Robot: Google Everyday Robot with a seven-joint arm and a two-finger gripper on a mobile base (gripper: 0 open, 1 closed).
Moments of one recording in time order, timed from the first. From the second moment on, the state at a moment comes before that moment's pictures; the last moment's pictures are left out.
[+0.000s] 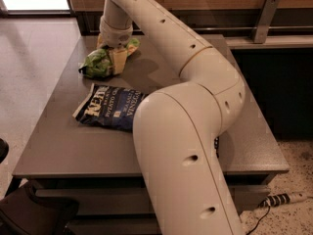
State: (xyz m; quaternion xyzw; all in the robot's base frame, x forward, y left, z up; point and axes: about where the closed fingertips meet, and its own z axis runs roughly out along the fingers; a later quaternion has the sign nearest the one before) arm 0.748 0.139 0.831 -0.88 0.43 0.01 0.18
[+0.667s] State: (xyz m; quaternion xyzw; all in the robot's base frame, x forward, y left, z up) arm 0.751 0.144 0.826 -0.88 0.43 0.01 0.18
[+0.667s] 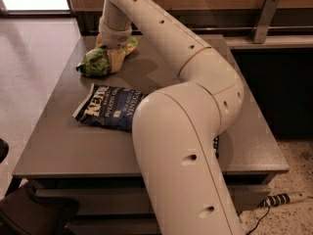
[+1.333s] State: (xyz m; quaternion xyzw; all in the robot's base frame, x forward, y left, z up) arm 0.751 0.144 0.826 -0.88 0.43 0.01 0.18
